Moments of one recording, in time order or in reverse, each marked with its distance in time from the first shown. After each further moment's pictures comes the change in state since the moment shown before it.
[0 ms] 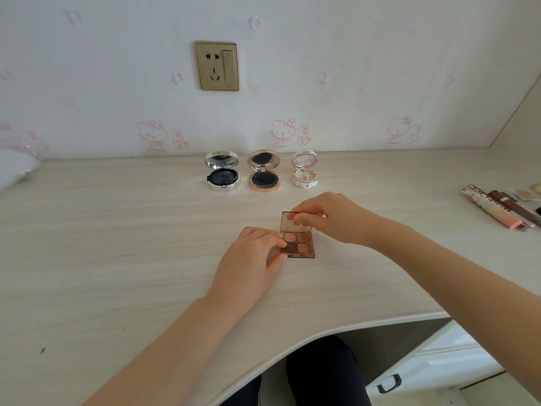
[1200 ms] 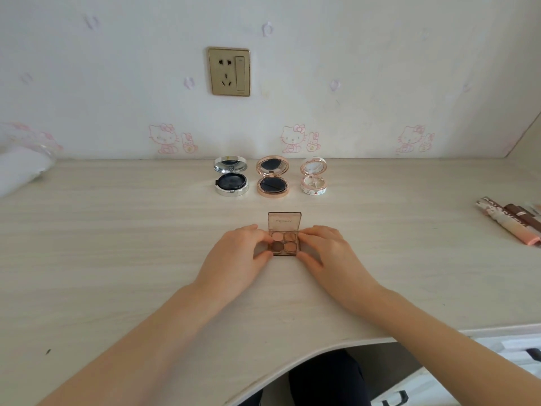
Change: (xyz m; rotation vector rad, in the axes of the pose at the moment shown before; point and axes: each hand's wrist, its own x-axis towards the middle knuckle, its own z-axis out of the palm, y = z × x) left_hand 0.015 -0.023 -0.020 0.024 -0.127 -0.186; right_hand -0.024 0.005 0.066 -0.085 0.311 -0.081
